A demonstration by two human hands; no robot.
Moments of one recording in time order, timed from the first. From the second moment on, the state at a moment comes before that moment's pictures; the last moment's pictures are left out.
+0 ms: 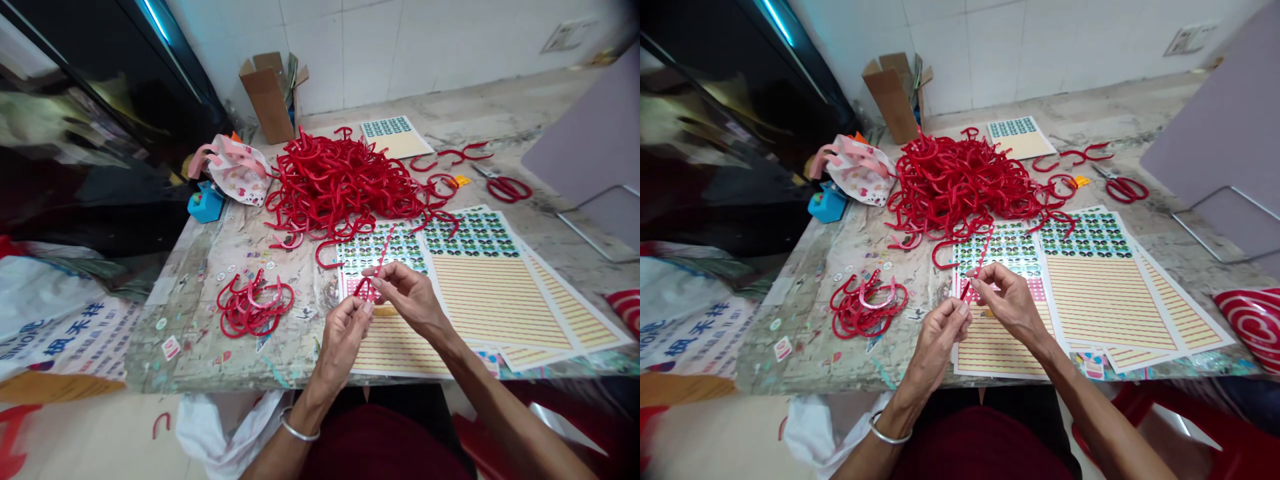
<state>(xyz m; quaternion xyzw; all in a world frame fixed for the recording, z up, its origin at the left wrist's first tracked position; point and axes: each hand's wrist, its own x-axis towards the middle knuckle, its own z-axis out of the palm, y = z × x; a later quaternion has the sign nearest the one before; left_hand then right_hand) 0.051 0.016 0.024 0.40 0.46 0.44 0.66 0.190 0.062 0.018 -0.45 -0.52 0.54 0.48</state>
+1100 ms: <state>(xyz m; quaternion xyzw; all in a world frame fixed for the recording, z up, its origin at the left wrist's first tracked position) 0.031 0.013 0.018 0.56 0.39 0.42 0.60 0.197 0.055 0.033 -0.37 -0.53 0.63 0.44</state>
